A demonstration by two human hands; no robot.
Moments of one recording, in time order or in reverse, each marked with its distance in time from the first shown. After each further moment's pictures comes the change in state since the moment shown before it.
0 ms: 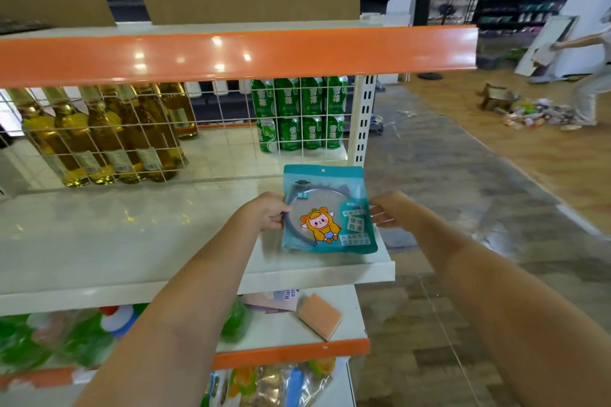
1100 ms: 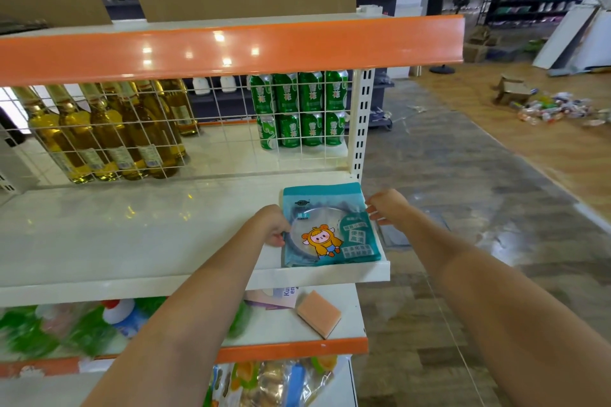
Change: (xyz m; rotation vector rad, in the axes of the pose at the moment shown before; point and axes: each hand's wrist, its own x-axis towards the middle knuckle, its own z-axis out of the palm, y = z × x) left_hand 0.001 -0.020 0.023 0.441 0.161 -0.086; right_hand 0.030 0.012 0.000 -0.188 0.040 -0.101
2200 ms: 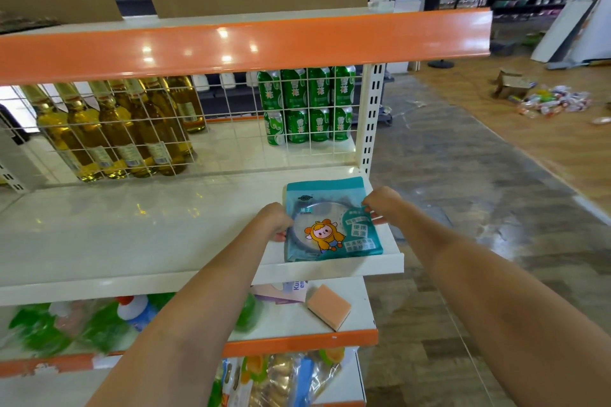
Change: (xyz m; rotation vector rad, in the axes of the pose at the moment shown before) left_hand 0.003 -0.020 -0.011 -0.047 0.046 0.054; right_hand -0.001 -0.015 0.033 -0.025 -0.035 0.100
